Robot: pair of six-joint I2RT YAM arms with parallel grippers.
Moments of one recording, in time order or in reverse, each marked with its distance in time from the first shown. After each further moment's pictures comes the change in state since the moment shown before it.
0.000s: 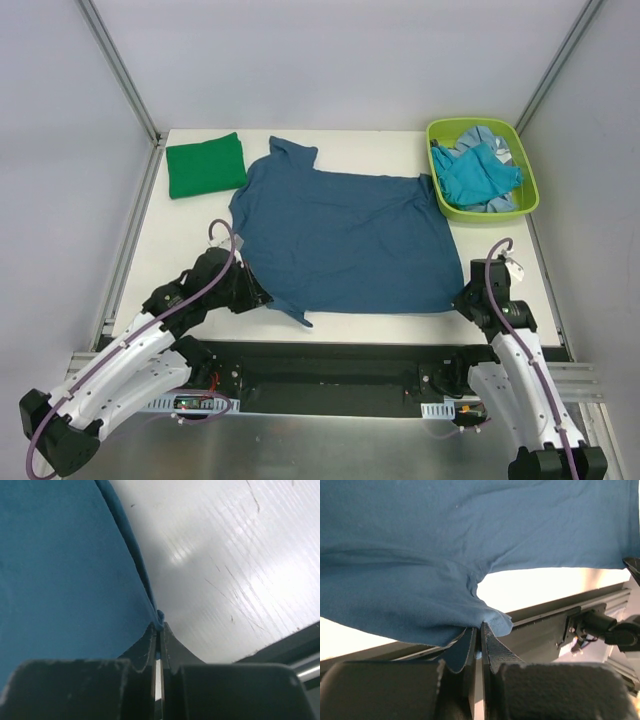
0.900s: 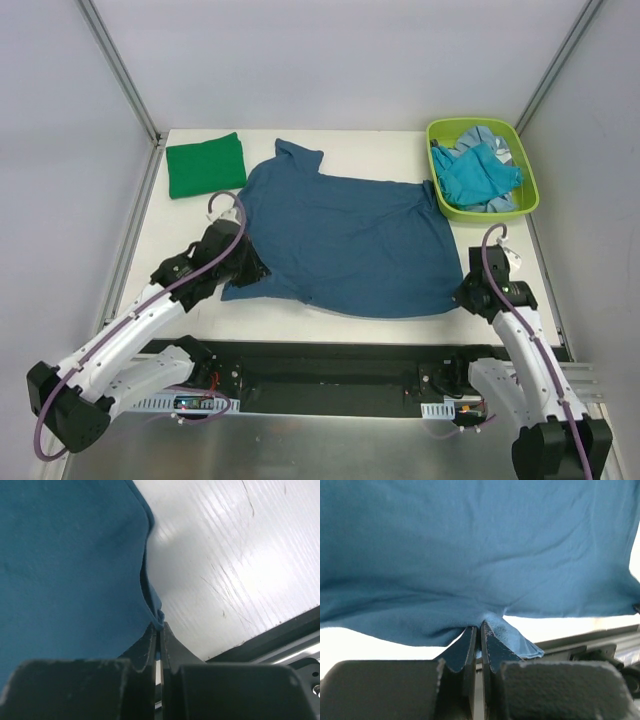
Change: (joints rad) left arm 0.020 0.173 0.190 -0.056 -0.122 0.042; right arm -0.002 0.104 0.103 -0.098 0.002 -0.050
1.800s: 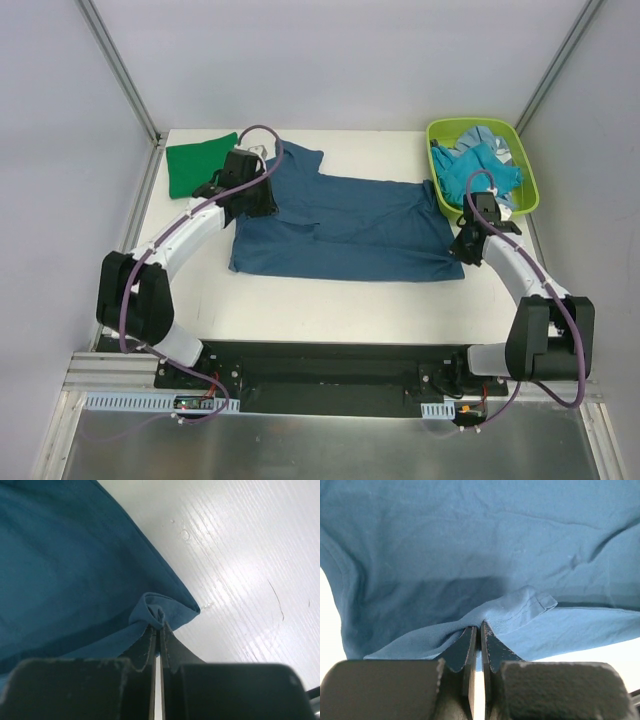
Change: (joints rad) left arm 0.262 0.668 0.410 0.282 0.131 0.419; right arm -0.056 0.600 0.314 0.262 0.016 -0.106
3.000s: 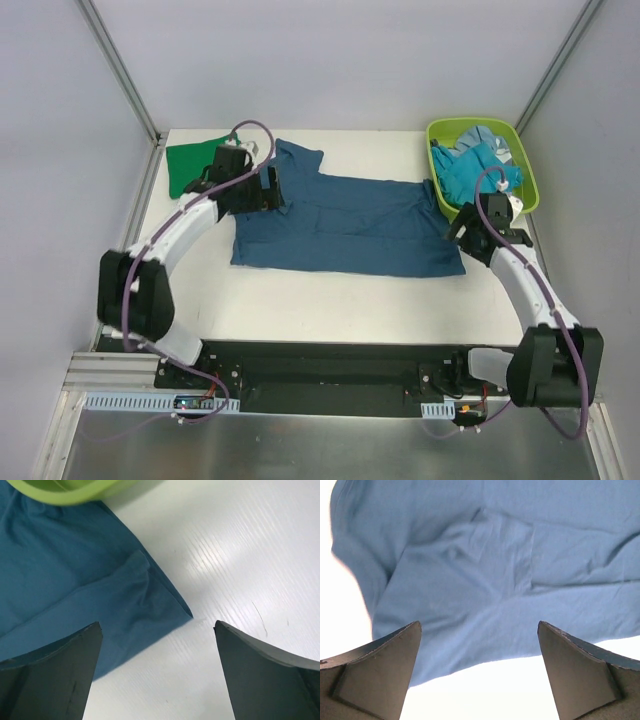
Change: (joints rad) left arm 0.078 0.127 0.121 -0.016 0.057 0.112; right arm -0.023 -0.068 0.023 0.067 0.017 -0.070
